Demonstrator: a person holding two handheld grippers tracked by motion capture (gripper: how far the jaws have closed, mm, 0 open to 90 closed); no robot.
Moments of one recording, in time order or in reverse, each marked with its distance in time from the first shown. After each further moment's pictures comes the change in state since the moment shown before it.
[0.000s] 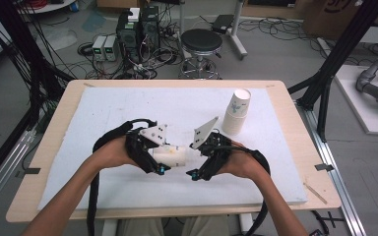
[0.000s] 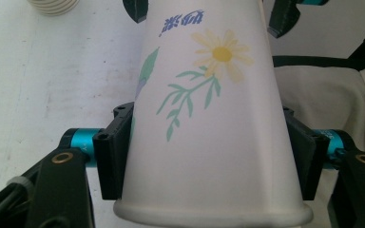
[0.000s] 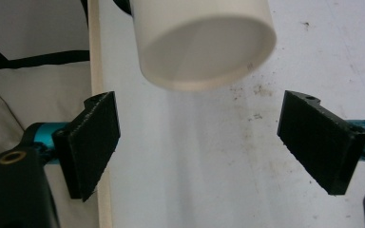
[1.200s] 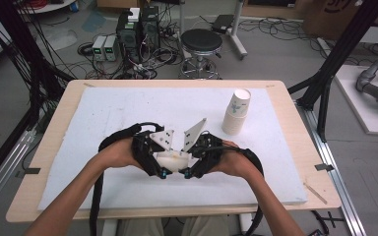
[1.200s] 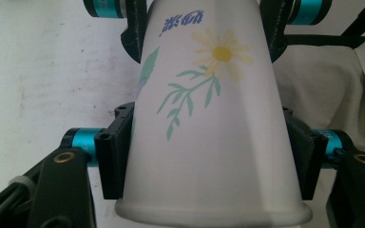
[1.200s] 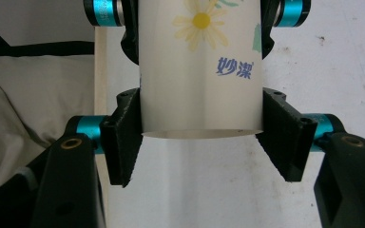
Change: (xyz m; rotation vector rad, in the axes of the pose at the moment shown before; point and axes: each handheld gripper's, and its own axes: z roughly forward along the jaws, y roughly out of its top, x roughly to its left) left arm 0.000 0.003 0.015 0.073 -0.049 0.020; right arm 0.003 0.017 0.012 0.031 0.017 -0.068
